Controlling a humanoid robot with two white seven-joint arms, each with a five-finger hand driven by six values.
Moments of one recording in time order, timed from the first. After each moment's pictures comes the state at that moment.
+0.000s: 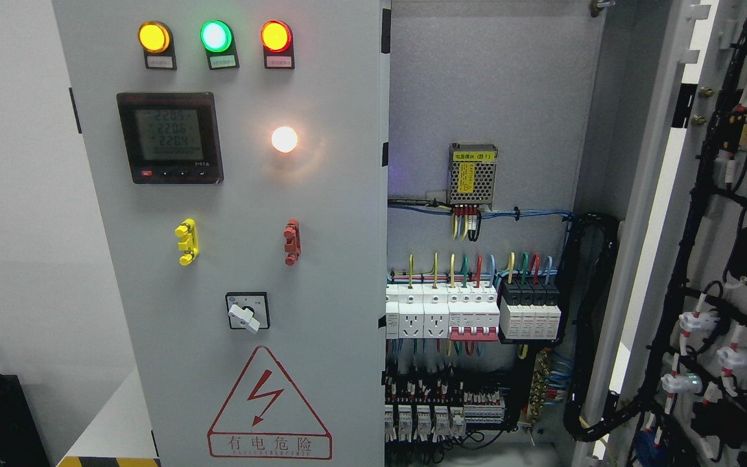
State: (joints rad) left arm 0.04 -0.01 -0.20 -0.07 0.00 -0.10 -0.16; right arm 0.79 -0.18 0.21 -1.73 -0.21 -0.64 0.12
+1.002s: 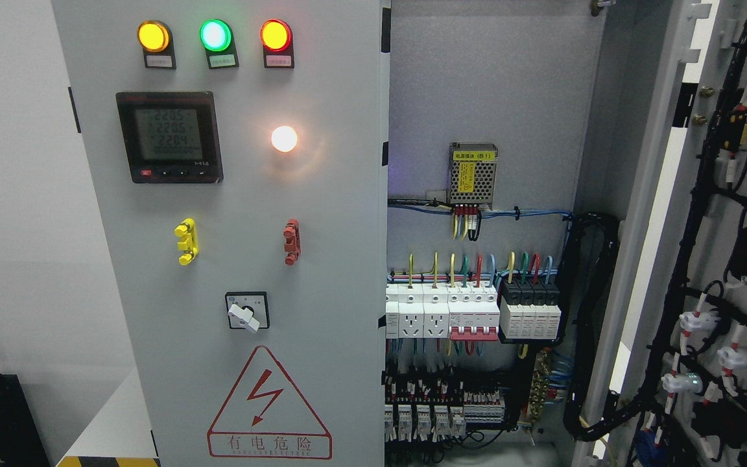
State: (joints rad) left arm 0.04 -0.01 -0.20 -0.08 0.00 -0.10 -0.16; right arm 0.31 -0.20 0.27 -1.80 -0.21 -0.58 0.12
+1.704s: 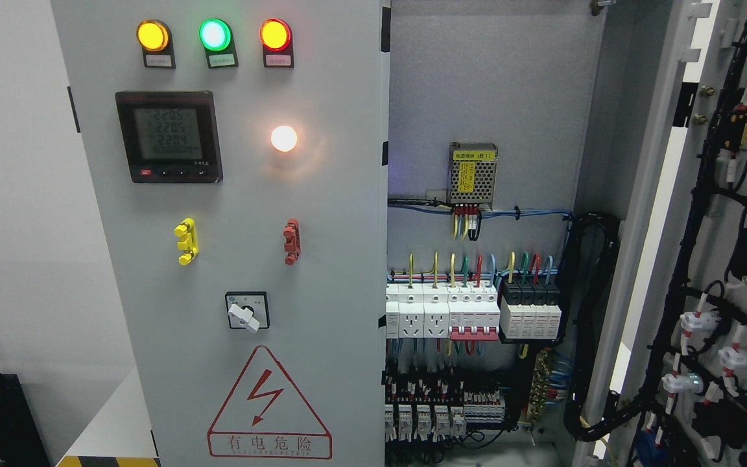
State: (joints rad) left arm 0.04 -0.02 -0.20 -0.08 0.00 -0.10 -0.16; right arm 0.05 -0.17 0.28 -1.70 -0.21 -0.42 0.12
